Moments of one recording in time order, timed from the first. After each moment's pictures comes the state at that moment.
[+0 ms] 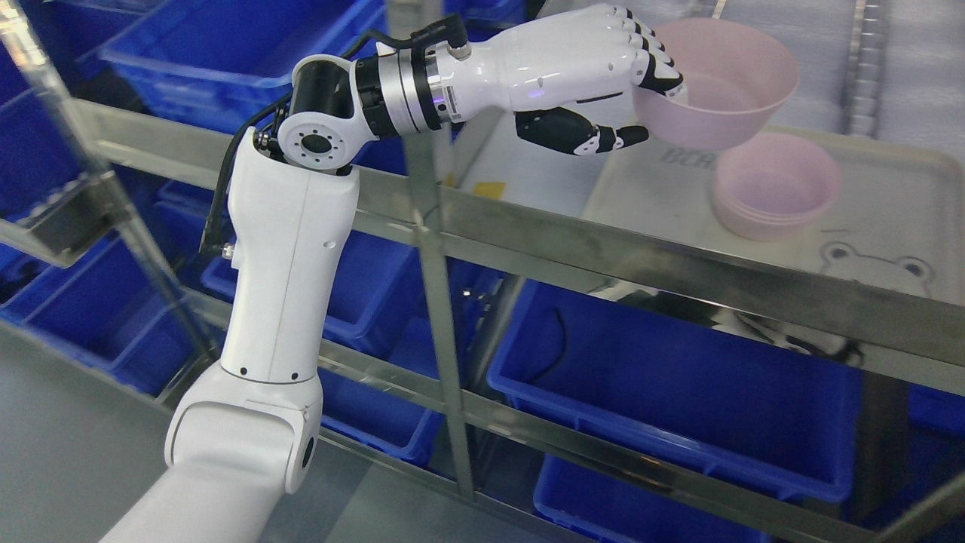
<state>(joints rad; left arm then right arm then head) -0.97 0.00 -0.19 -1.40 -0.36 -0.78 -0.98 0.00 0.00 0.05 0.00 0.05 -0.08 -0.02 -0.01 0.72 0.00</state>
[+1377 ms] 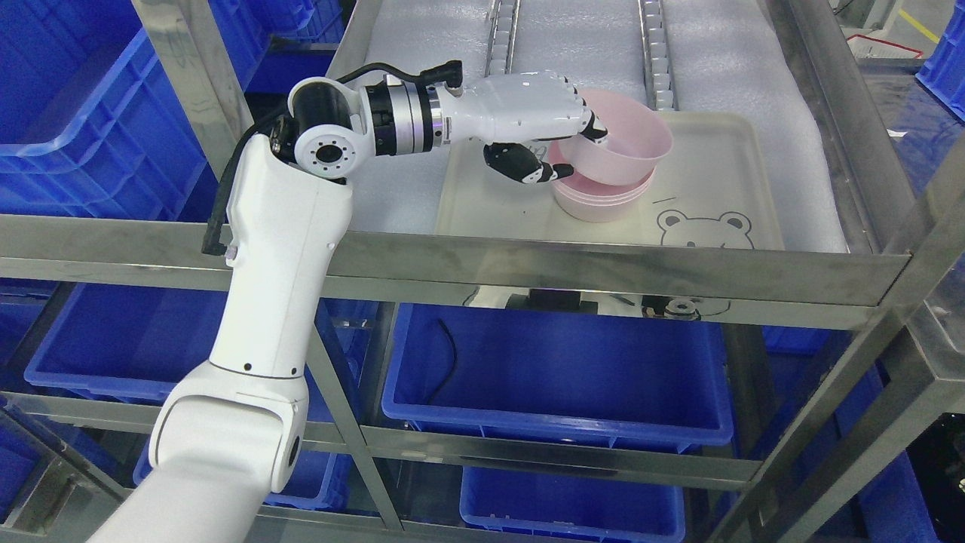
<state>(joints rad) -0.95 0.03 -0.20 -1.23 -0.60 -0.78 -1.00 0.00 0.00 0.05 0.00 0.05 -0.08 -0.02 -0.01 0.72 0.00</state>
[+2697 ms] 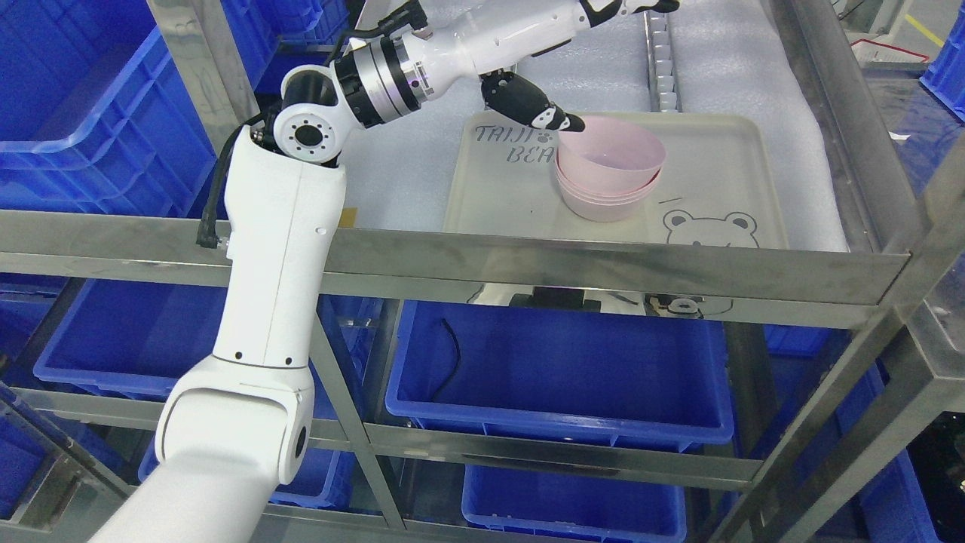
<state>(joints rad) -0.95 0.01 -0.16 -1.22 -0.32 -0.79 -0.79 0.00 0.00 0.05 0.00 0.05 -0.08 -0.02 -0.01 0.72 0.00</state>
